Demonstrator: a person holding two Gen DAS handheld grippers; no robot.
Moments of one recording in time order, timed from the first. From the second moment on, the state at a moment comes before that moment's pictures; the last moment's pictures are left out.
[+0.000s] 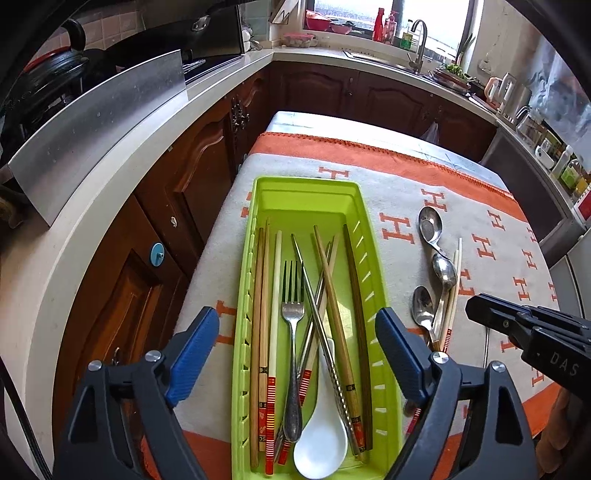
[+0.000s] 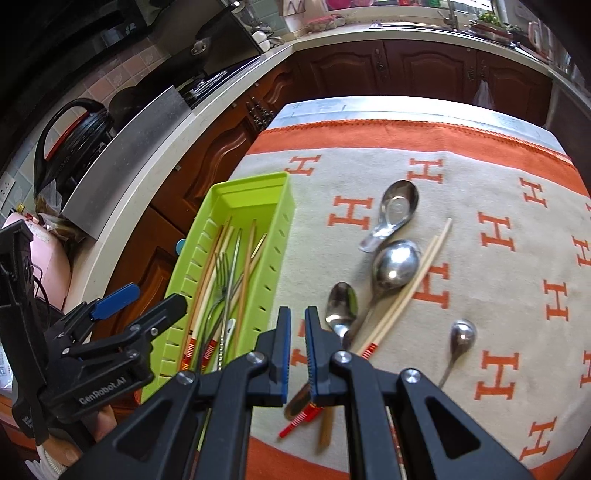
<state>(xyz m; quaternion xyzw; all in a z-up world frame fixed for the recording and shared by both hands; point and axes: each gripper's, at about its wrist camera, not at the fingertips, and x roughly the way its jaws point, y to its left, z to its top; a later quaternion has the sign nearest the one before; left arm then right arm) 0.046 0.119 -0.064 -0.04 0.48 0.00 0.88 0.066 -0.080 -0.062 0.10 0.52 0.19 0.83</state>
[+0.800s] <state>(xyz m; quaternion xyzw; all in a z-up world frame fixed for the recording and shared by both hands) 0.048 0.035 -0.053 0.01 0.48 -0.06 0.88 0.055 -0.182 -0.096 0.18 0.52 0.12 0.83</state>
